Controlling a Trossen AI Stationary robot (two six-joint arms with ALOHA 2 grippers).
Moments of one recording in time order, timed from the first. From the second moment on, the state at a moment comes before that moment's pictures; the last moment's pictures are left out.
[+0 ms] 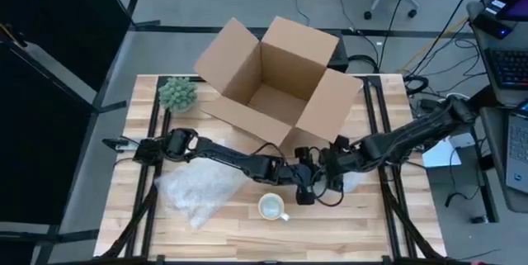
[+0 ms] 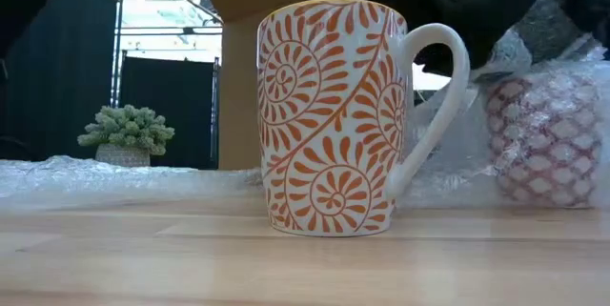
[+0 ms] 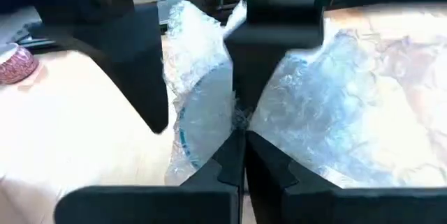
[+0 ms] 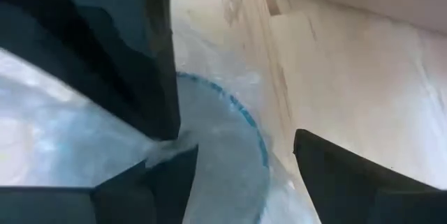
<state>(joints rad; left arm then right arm) -0.20 2.30 1.81 -0.09 -0.31 0.03 0.36 1.23 0.84 -0.81 0.23 0.53</state>
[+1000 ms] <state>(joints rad) -0.20 2.30 1.81 -0.08 -0.31 0.03 0.64 1.23 0.82 -0.64 0.18 0.42</state>
